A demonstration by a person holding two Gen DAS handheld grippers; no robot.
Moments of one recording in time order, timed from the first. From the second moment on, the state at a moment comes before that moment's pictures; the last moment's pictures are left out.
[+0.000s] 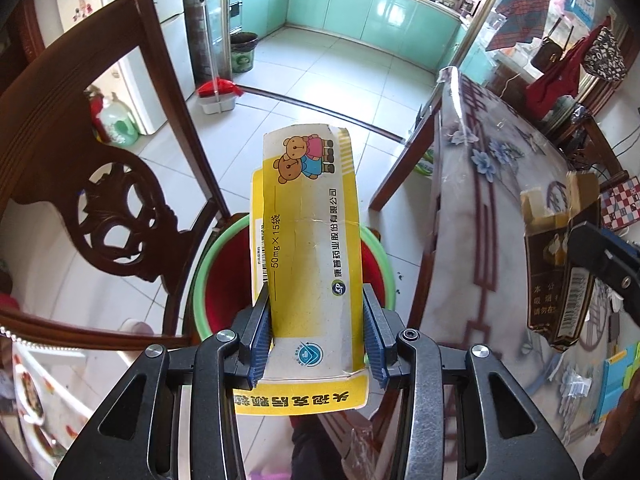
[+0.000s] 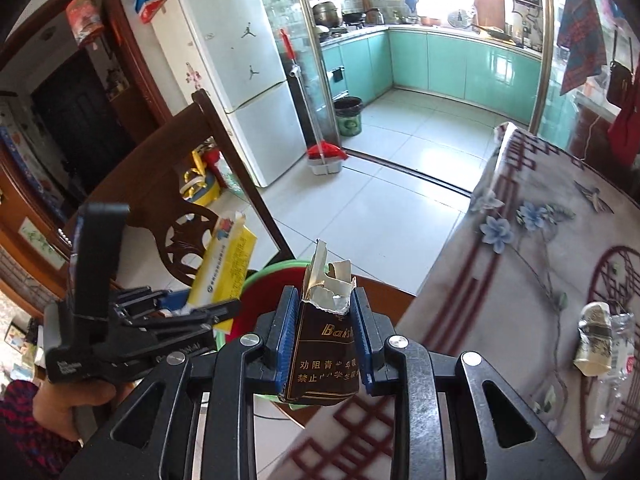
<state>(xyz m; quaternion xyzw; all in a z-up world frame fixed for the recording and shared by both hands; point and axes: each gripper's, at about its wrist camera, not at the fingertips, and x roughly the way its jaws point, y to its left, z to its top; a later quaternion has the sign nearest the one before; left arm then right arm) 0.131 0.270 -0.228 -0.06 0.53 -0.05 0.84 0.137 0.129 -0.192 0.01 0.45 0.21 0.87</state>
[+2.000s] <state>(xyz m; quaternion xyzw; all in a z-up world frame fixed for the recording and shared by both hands) 0.116 0.207 -0.226 -0.02 0.54 -0.10 0.83 0.053 0.024 -0.209 0.00 0.48 0.16 0.86</state>
